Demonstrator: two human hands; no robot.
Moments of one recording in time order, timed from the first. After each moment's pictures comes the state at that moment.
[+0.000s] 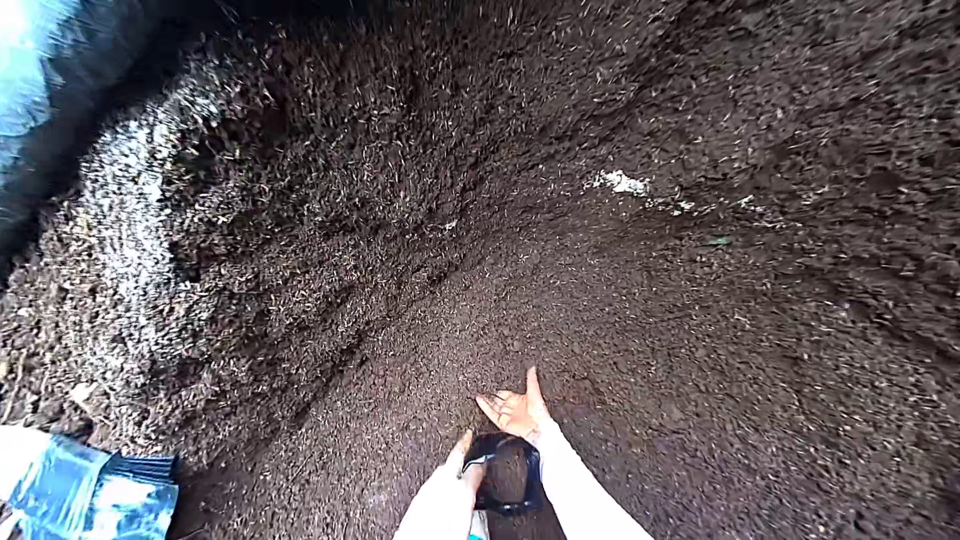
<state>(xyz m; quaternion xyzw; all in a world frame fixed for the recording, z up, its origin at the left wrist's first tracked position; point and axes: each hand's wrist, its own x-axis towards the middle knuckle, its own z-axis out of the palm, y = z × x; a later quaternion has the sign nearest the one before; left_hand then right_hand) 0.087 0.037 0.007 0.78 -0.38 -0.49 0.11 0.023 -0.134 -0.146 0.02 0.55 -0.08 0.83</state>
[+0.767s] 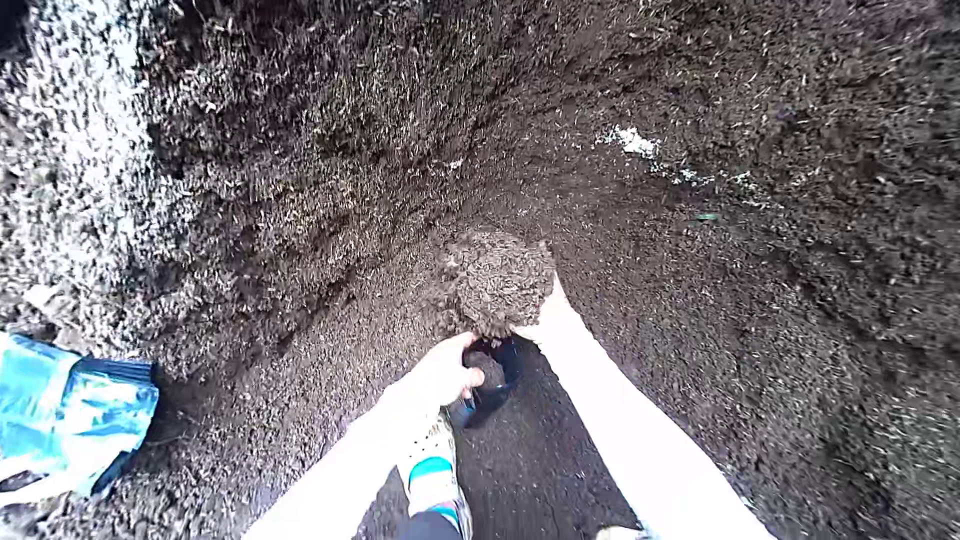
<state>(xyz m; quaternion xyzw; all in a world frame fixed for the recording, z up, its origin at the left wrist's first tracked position) 0.122 -0.015 0.006 0.70 -0.26 -0.60 0.28 0.031 -0.195 -0.037 -0.18 0.33 -0.11 0.92</state>
